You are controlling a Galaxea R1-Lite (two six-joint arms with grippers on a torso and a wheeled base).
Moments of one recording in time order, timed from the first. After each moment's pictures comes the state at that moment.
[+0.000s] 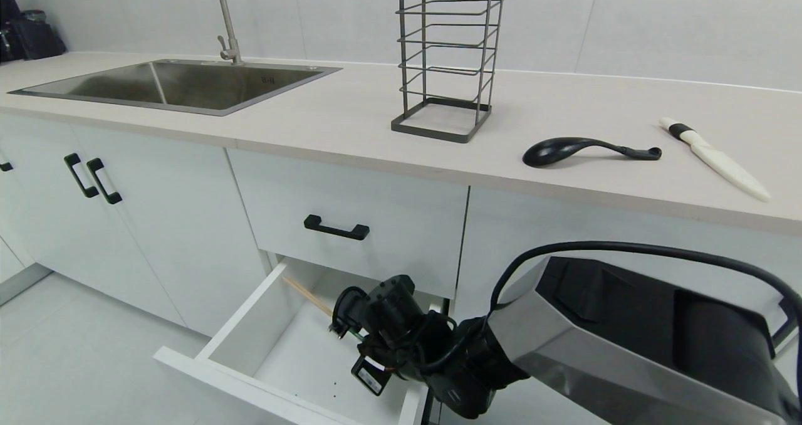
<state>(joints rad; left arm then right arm) 0.00 0.00 0.00 0.00 -0.04 0.01 0.94 2.50 -1.30 -0.44 -0.08 -0.18</state>
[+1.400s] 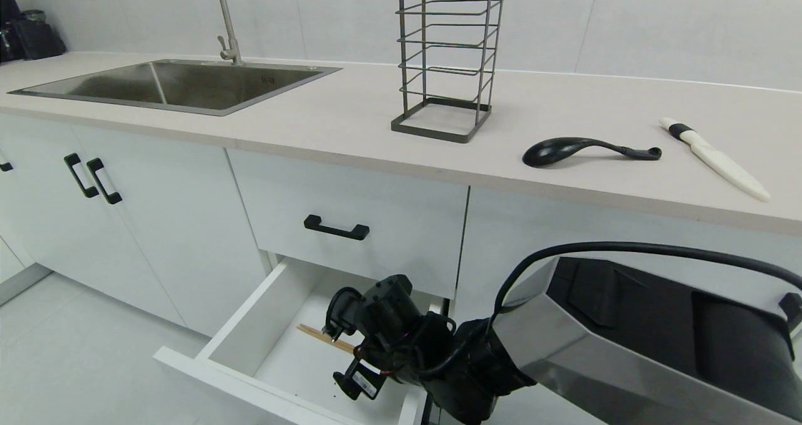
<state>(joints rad) 0.00 0.00 0.00 0.00 -0.04 0.01 0.96 2.47 -1.28 -0.44 -0.07 -0.18</state>
